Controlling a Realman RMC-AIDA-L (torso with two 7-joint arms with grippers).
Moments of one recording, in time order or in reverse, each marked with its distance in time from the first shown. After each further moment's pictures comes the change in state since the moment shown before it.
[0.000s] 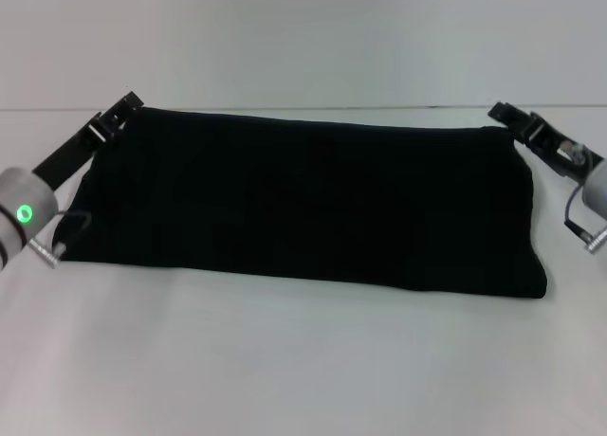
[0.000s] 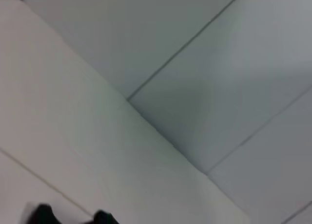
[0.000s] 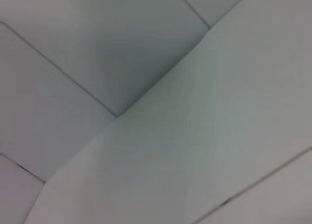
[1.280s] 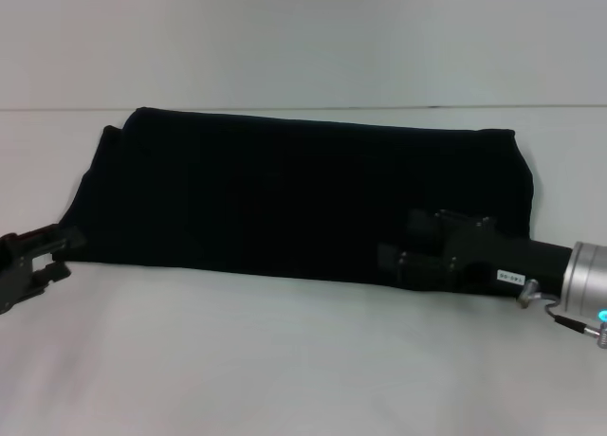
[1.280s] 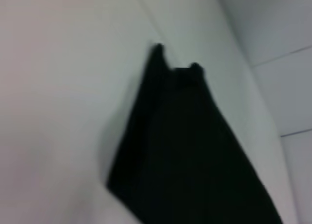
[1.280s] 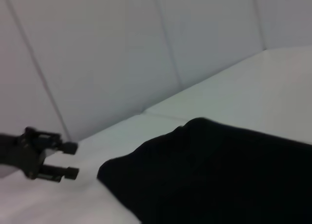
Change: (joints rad) left arm 0.243 0.060 0.035 0.392 0.569 0.486 -0.840; right arm -0.172 0.005 -0.343 -0.186 -0.267 -0.582 -0.376
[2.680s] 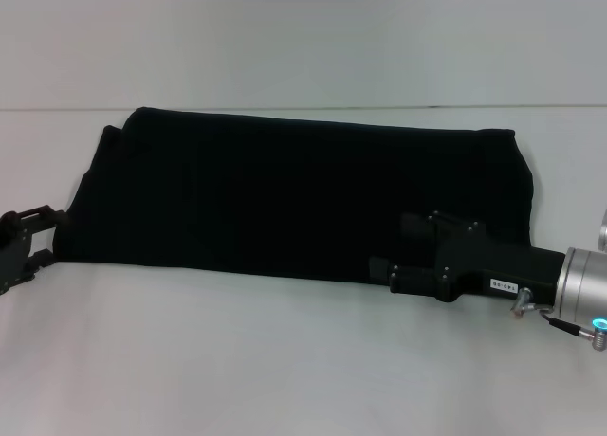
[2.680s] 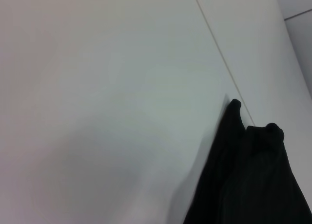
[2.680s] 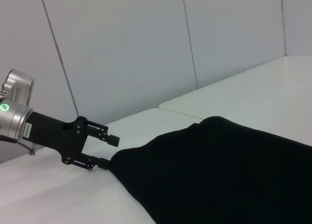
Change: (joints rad) left arm -0.087 0.019 0.036 -0.095 0.057 -0.319 -0.169; right arm 0.003 0.004 -0.011 0.016 0.004 -0.006 -0.091
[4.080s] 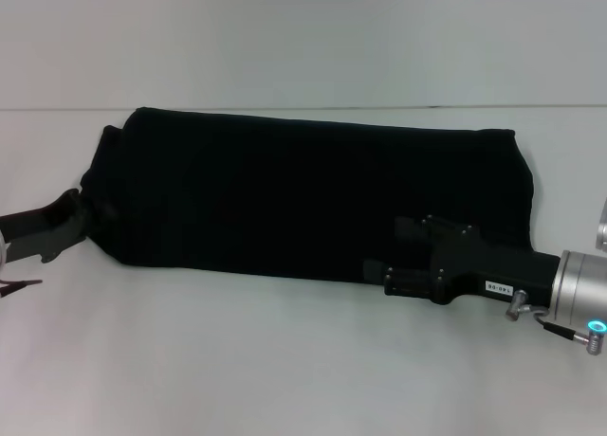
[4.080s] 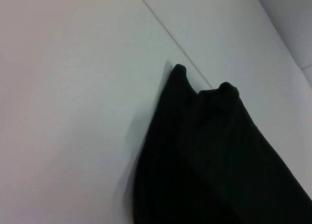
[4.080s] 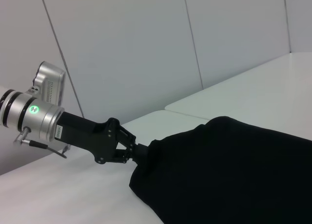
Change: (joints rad) left arm -0.091 -0.007 0.111 -0.050 -0.012 -0.069 0.108; right arm 0.009 -0.001 0.001 0.025 0.004 -0.011 0.021
